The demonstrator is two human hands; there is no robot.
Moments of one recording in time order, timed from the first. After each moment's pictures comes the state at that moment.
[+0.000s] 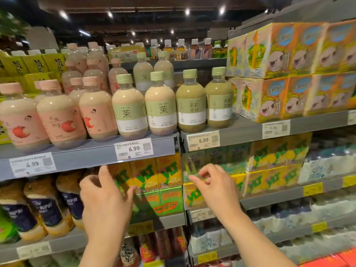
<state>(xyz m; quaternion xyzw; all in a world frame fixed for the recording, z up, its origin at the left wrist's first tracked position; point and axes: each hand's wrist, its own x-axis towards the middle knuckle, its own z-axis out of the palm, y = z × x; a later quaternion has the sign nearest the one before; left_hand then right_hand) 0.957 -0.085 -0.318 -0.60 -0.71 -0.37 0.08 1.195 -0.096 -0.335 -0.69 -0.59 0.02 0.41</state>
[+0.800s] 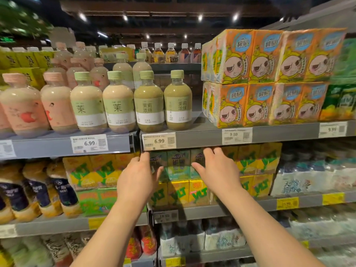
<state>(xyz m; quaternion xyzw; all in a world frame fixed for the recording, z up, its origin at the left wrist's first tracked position) 1.119 -0.074 -0.303 -0.69 -0.65 -0.30 0.09 1.319 -0.091 -0.290 -0.71 -0.66 -0.13 0.20</state>
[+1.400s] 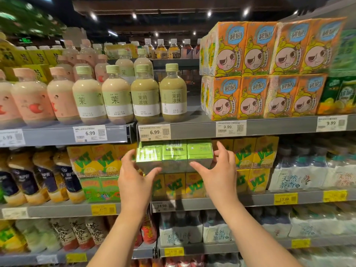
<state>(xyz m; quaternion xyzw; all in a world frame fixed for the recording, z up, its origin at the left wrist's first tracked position) 1.130 -0.101 -0.339 -0.56 -0.61 -0.55 -0.07 1.327 -0.119 -0.323 -0.63 -0.57 0.09 0.52</state>
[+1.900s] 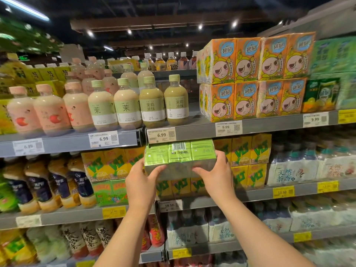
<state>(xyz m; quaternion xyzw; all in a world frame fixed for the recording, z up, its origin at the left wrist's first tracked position) 1.117 -0.114 -0.333 -0.58 -0.59 -0.55 -0.10 1.311 -0.135 -0.327 -0.65 -0.53 0.16 0.52</state>
